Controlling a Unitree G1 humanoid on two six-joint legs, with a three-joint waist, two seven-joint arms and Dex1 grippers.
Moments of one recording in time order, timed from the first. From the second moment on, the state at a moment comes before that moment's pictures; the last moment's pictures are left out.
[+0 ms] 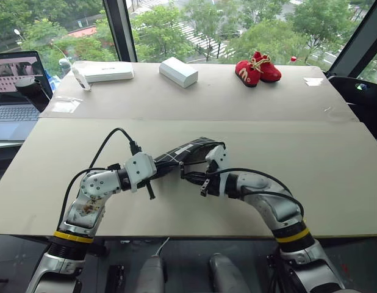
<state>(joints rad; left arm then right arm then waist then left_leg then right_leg) -0.32 0.56 -0.10 -0.05 -0.16 -0.06 -0.91 -0.46 -0.32 0.25 -0.09 0.38 0.67 0.71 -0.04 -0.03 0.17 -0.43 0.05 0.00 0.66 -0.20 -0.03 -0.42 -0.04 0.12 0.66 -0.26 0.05</state>
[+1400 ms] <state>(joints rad) -0.34 0.56 -0.13 -0.03 -0.16 -0.06 -0.93 -0.46 -0.63 0.03 0.14 0.36 0.52 0.87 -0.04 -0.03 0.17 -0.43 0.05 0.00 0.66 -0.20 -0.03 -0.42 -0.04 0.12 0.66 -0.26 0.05</state>
